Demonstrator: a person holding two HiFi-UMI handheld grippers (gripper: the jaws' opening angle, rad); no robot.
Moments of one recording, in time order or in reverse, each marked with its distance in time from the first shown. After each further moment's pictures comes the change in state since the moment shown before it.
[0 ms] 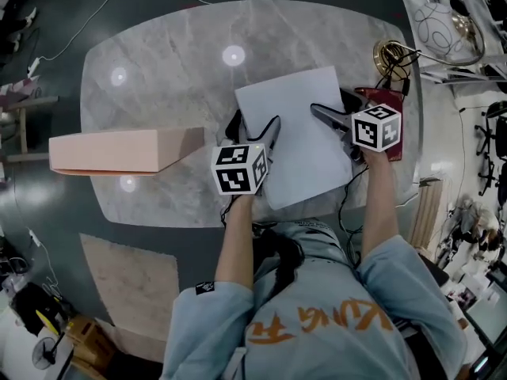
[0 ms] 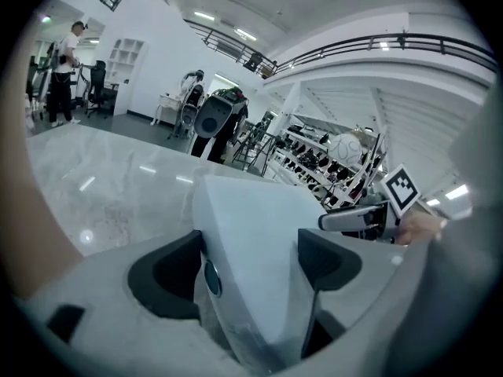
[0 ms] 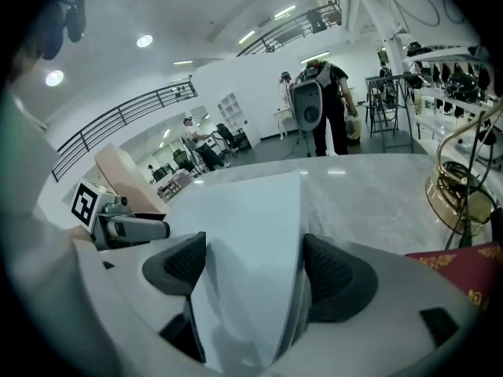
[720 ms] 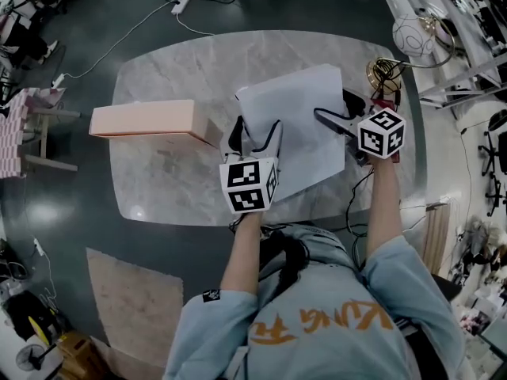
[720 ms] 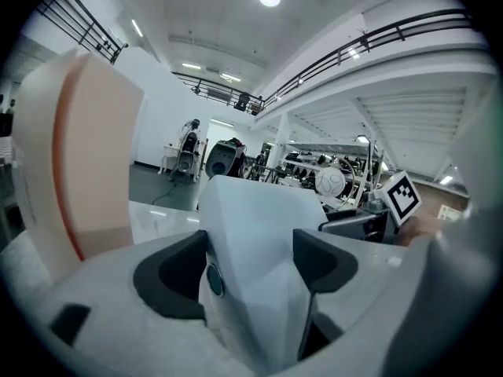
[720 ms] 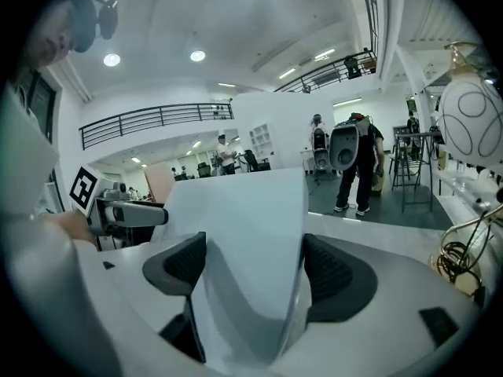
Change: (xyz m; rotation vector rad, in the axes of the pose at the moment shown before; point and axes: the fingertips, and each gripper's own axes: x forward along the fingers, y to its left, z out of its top) left arm -0.107 -0.039 0.066 0.161 -0.270 0.102; right arm -0.062 0.079 0.061 -0.255 -0.235 0.063
